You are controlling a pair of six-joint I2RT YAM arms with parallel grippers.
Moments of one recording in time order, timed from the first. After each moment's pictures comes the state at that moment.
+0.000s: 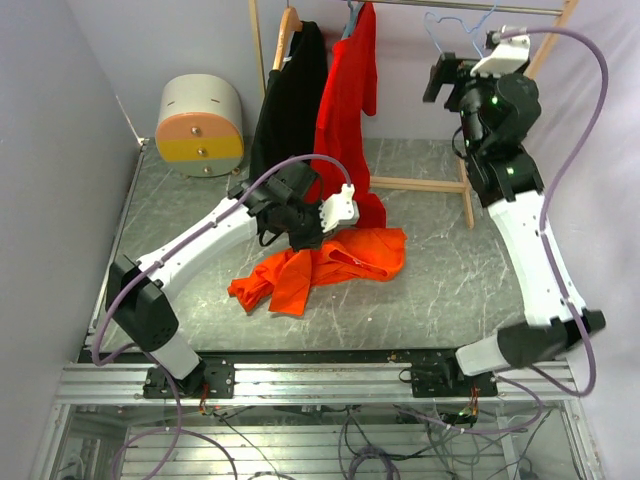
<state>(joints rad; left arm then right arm) -0.73 1.61 1.53 -0.89 0.41 0.59 0.30 1.39 1.75 -0.19 0.28 -0.02</state>
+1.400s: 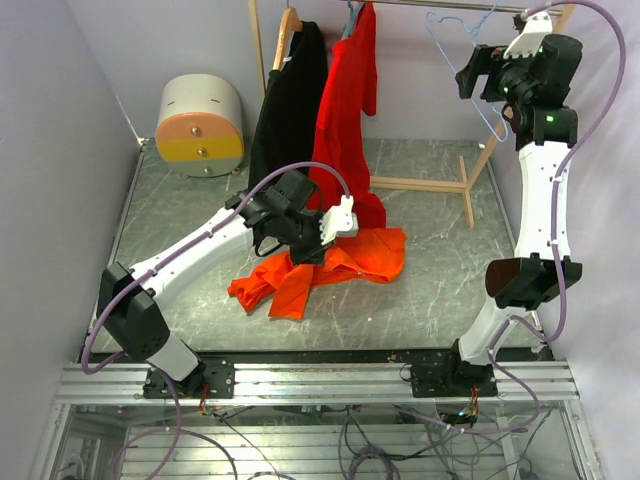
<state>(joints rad) -0.77 1.54 1.42 -0.85 0.53 0.56 -0.10 1.83 2.30 -0.61 -0.27 -0.03</state>
